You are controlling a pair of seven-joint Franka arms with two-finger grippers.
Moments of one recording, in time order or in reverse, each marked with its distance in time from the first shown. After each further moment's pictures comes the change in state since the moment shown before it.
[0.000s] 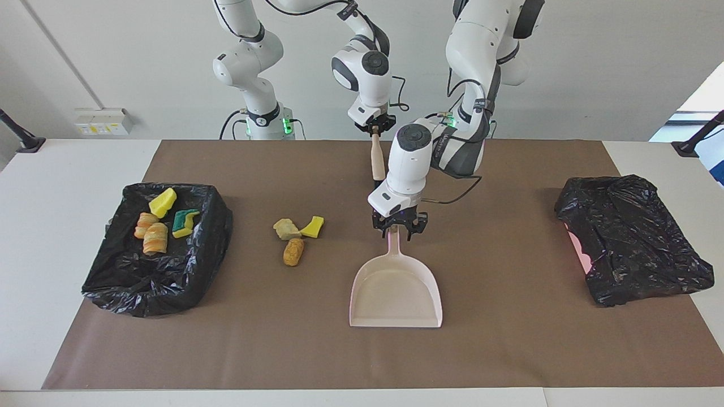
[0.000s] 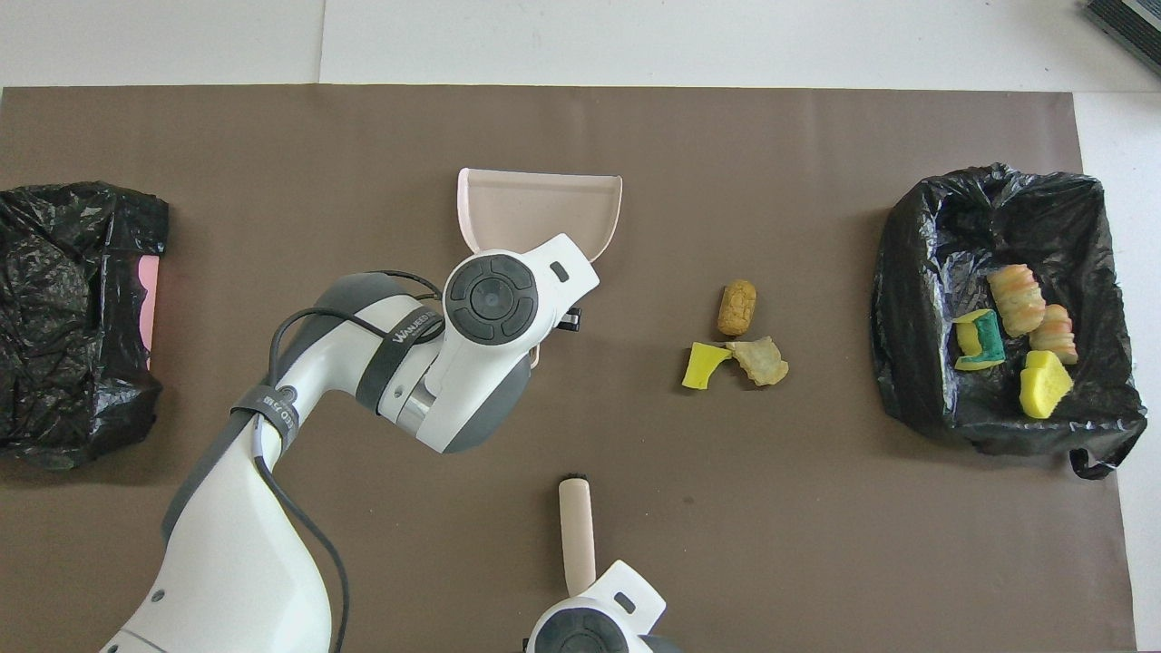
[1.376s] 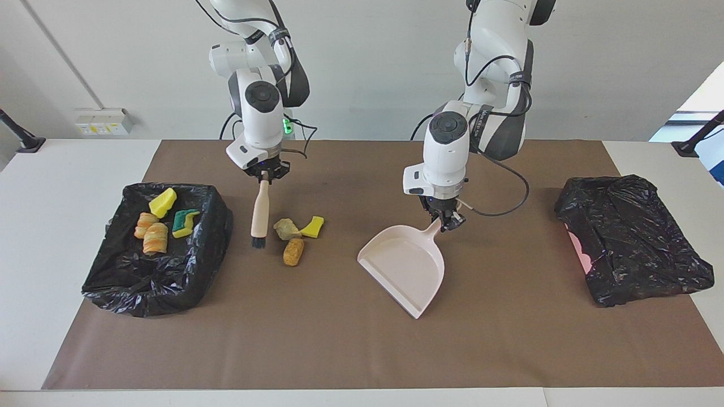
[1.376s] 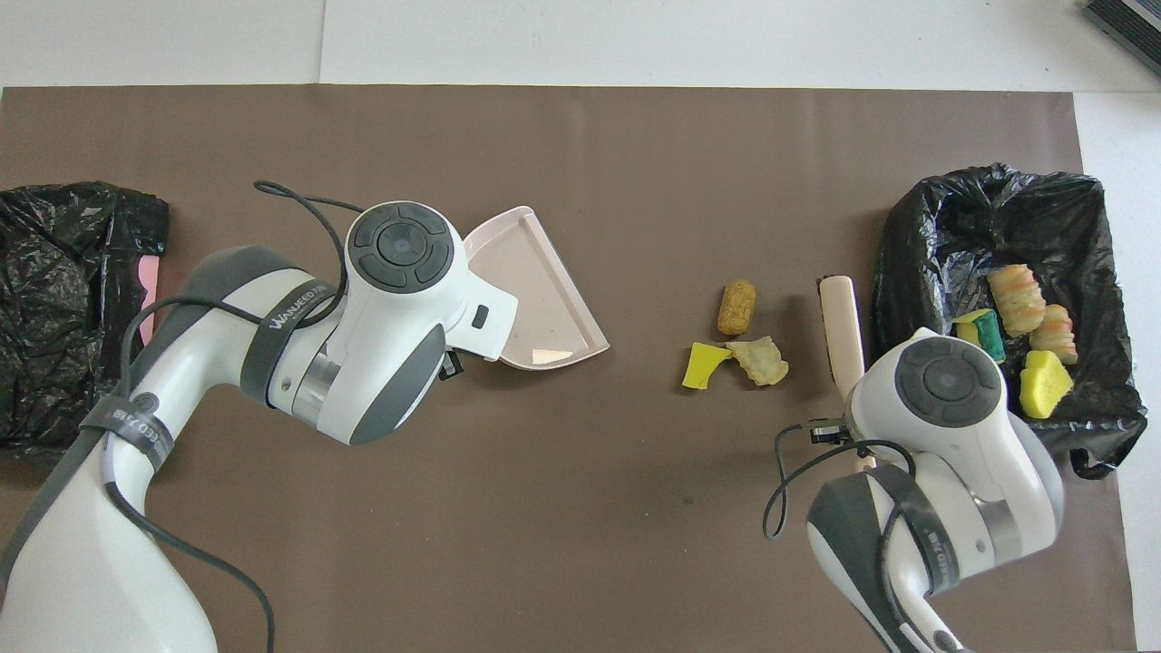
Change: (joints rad) left arm 0.101 -0.137 -0.001 -0.028 0.028 -0.340 1.089; right arm -0.742 0.003 -0.009 0.047 -0.494 -0.026 -0.508
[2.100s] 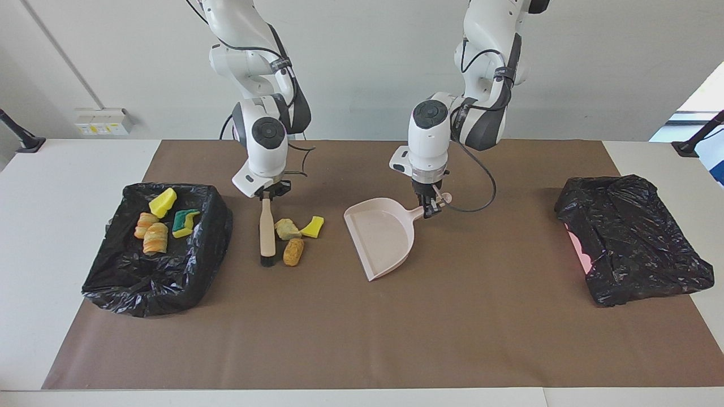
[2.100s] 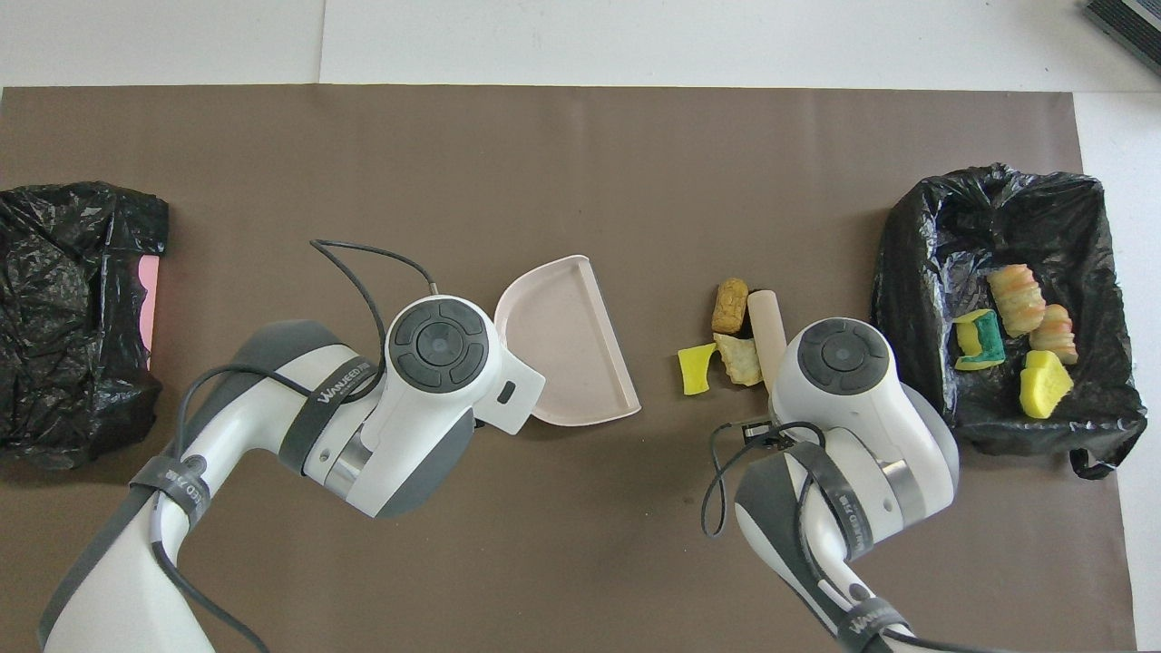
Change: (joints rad) left arm -0.069 -0.086 -0.009 -0.211 0.000 0.171 0.058; right arm 0.118 0.154 0.016 0.079 0.102 -0.001 0.029
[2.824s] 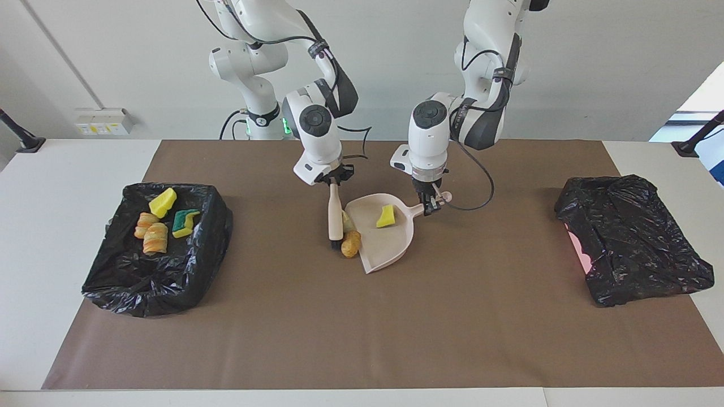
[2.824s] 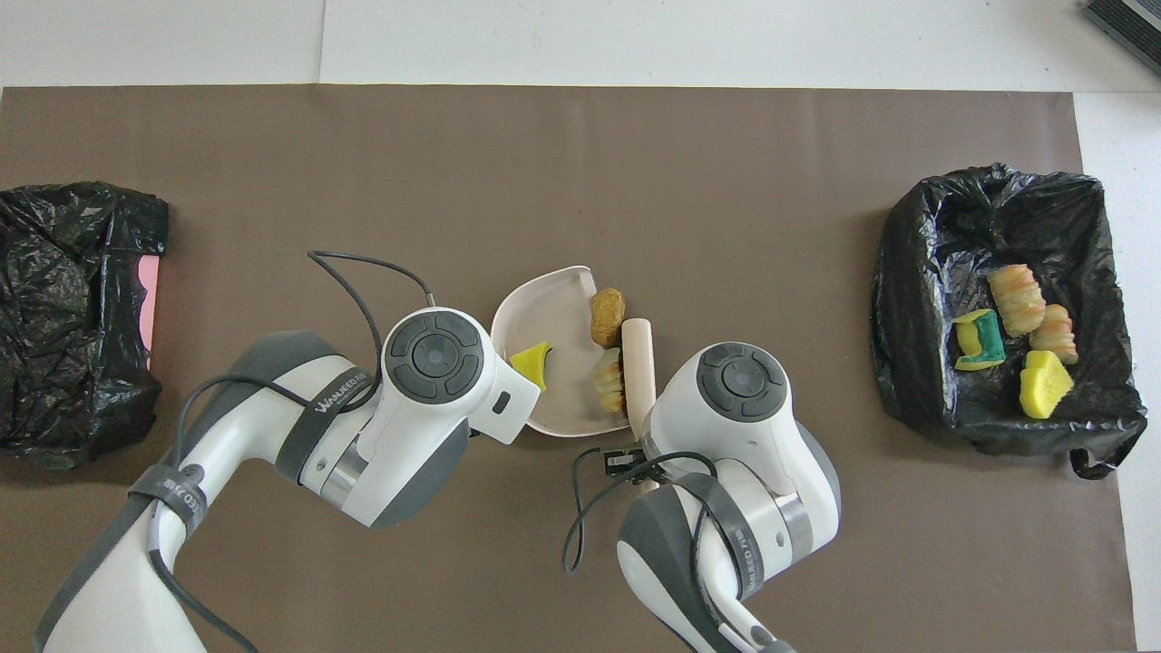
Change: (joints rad) left arm -0.002 -0.016 0.003 -0.034 0.000 0.010 0.007; right arm 0.226 0.040 0.003 0.098 0.391 0.036 0.071
